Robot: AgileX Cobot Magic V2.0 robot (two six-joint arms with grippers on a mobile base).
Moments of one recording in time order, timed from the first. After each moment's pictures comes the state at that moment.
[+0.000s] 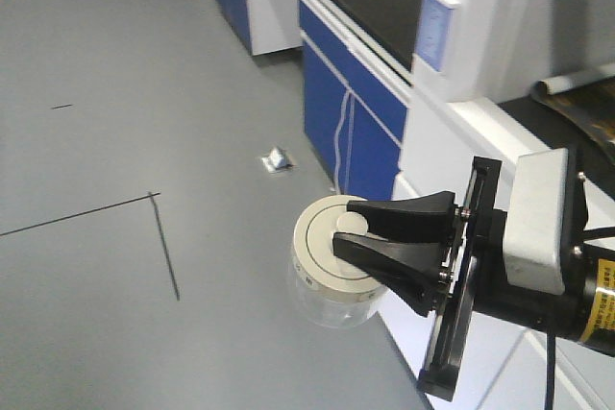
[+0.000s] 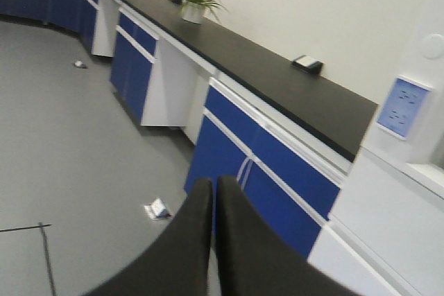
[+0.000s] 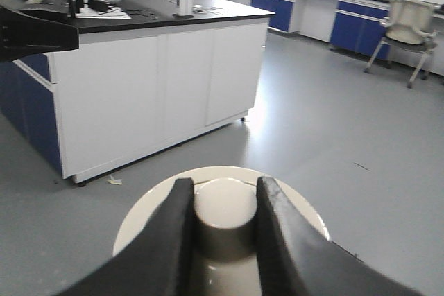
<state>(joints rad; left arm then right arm) -0.10 0.10 -0.23 -0.11 0.26 -0.25 0.35 1.08 -0.57 -1.25 -0.84 0.93</state>
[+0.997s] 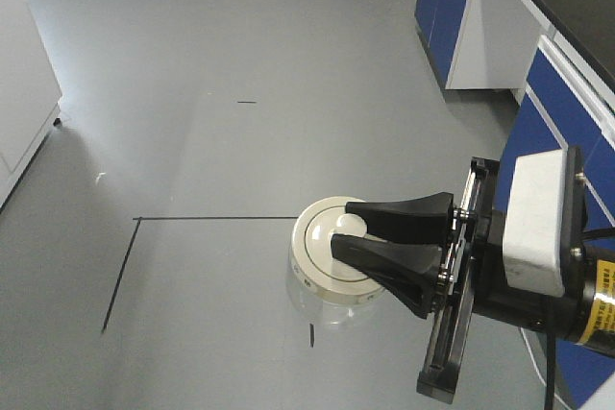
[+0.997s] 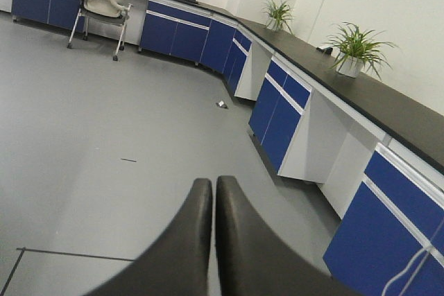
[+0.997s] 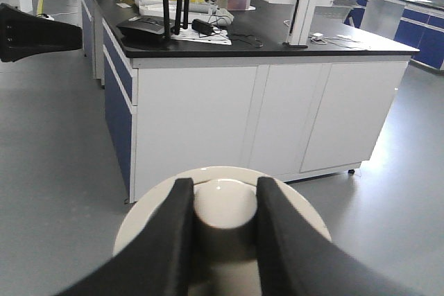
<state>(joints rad) -0.10 0.10 -0.23 -0.11 0.26 -0.25 0.35 1.08 -0.57 -1.25 -0.84 0.93</state>
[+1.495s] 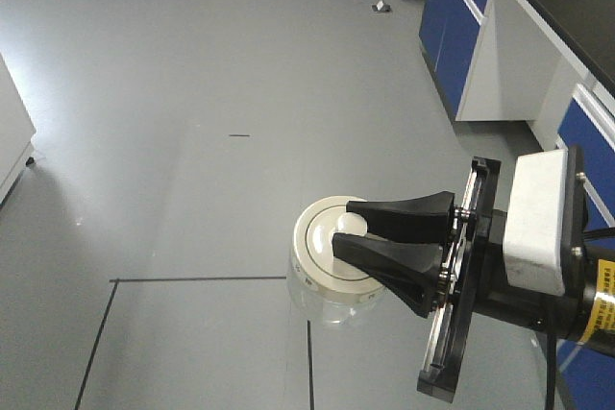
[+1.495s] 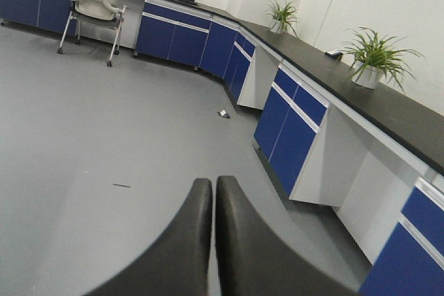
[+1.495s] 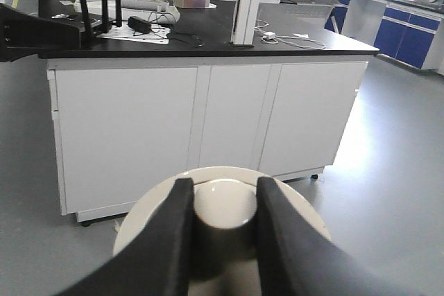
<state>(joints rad) -0.10 0.10 -0.23 -0.11 0.26 -0.25 0.35 1.08 -0.57 -1.25 -0.84 0.93</state>
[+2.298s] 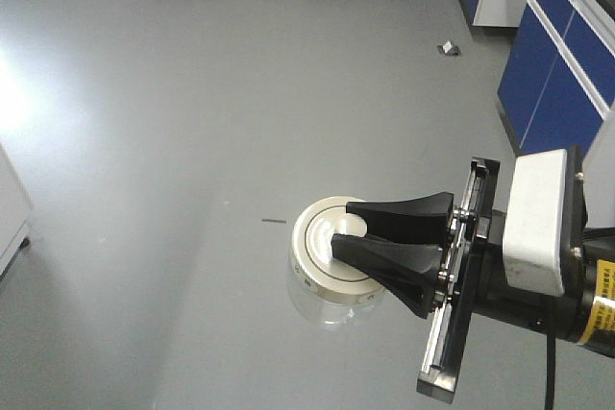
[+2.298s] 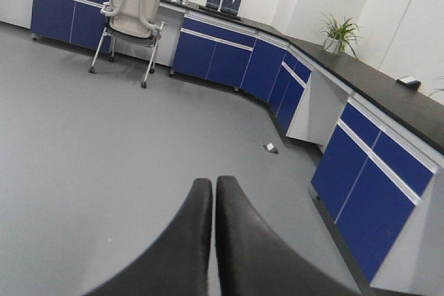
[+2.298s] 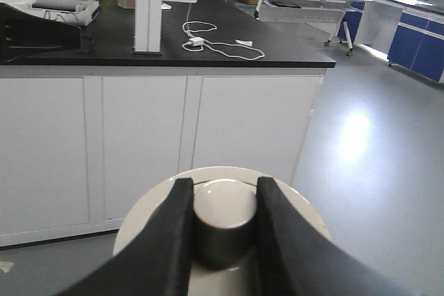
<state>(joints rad) -0.10 0.10 -0.23 -0.11 0.26 -0.25 0.35 1.08 -0.57 -1.25 -0.84 0.93</state>
